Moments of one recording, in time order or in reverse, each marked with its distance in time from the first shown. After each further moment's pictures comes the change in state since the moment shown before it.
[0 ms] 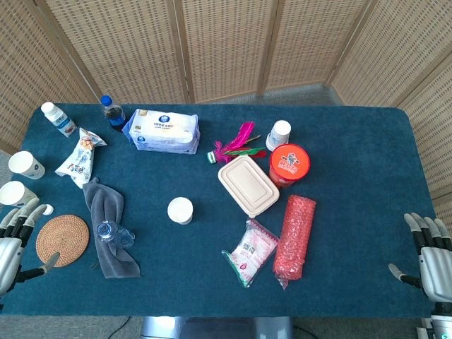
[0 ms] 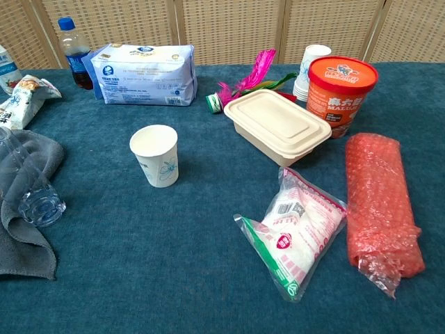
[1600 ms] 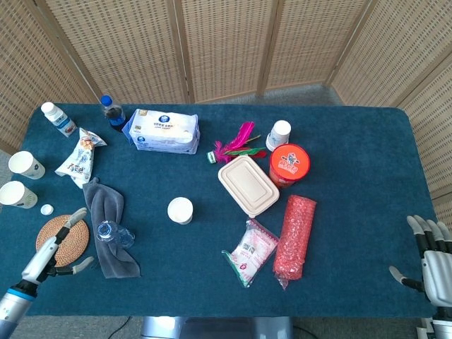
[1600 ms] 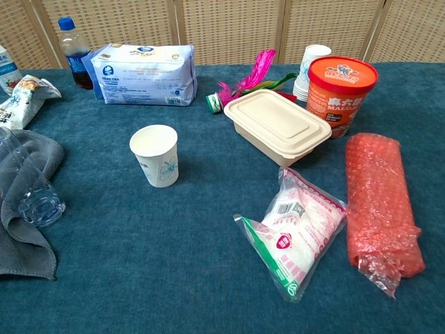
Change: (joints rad) left arm -0.144 -0.280 0.066 0.506 0.149 -0.141 -0.939; right arm -0.028 0.009 -0.006 -0.025 -0.014 0.030 0.015
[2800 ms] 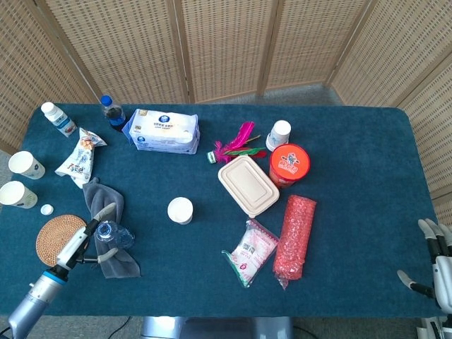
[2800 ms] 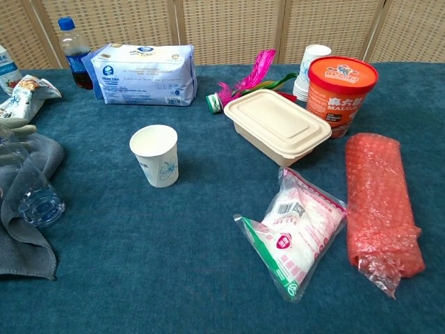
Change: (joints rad) left arm -0.115 -0.233 0.031 0.274 0.002 -0.003 -0.297; right arm -0.037 0.033 -0.003 -0.017 -0.008 0.039 0.032
